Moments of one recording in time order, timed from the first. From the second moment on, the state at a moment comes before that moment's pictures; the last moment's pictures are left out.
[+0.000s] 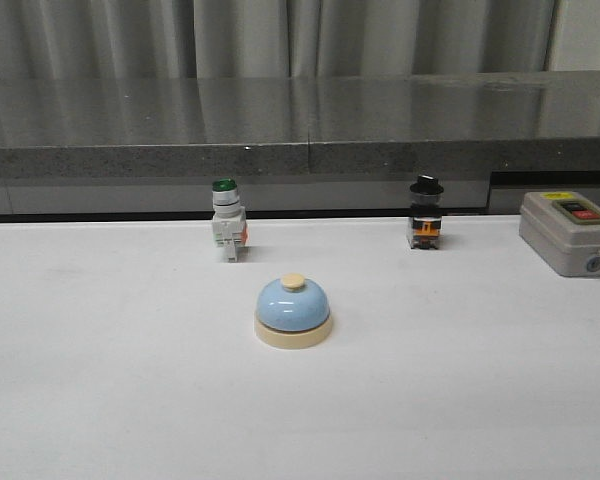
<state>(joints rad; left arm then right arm) -0.02 -0.01 0.00 -0.04 0.07 0.02 -0.04 1.02 -0.95 -0.03 0.96 0.12</state>
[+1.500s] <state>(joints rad) -0.02 -0.01 0.00 -0.04 0.08 0.02 -0.02 -0.01 -0.06 -0.04 0.17 0.12</state>
